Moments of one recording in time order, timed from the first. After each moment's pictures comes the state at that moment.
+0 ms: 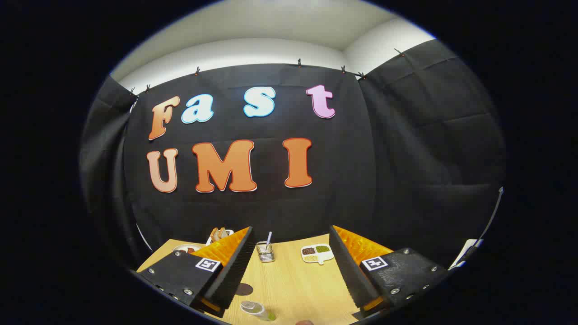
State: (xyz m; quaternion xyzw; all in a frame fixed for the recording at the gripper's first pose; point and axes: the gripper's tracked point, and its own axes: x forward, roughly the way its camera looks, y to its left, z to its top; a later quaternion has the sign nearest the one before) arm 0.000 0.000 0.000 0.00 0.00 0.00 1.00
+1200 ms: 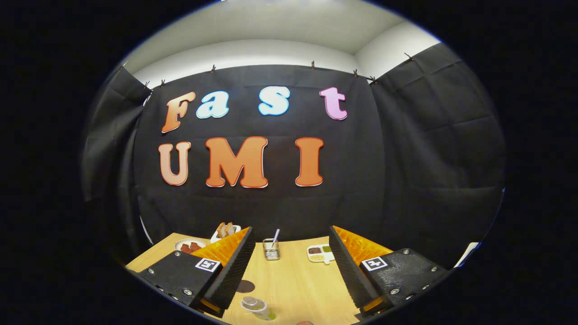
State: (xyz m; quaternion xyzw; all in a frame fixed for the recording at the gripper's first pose) arm -0.012 0.041 -0.047 -0.02 0.00 0.05 1.00
